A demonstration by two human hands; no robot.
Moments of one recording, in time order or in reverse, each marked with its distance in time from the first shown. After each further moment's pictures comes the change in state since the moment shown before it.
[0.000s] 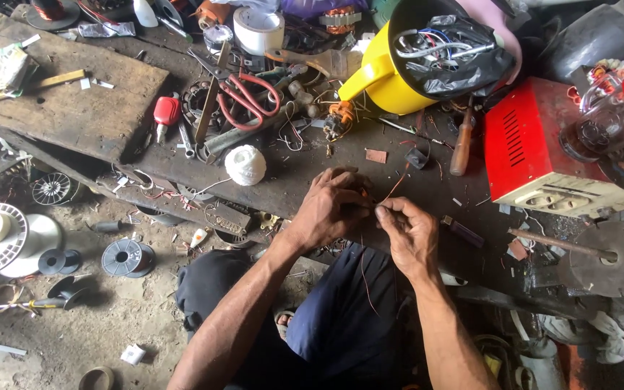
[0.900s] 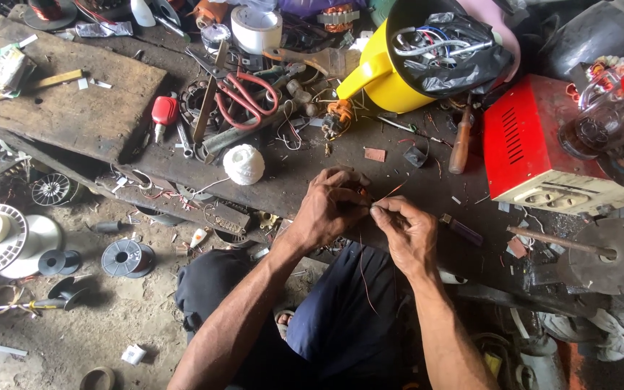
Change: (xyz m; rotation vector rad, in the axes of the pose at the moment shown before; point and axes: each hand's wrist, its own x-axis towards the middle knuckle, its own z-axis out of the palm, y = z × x) left_hand 0.000 0.001 0.005 -0.158 0.068 -0.087; right_hand -0.001 -0.014 0.007 -0.007 0.032 -0.091
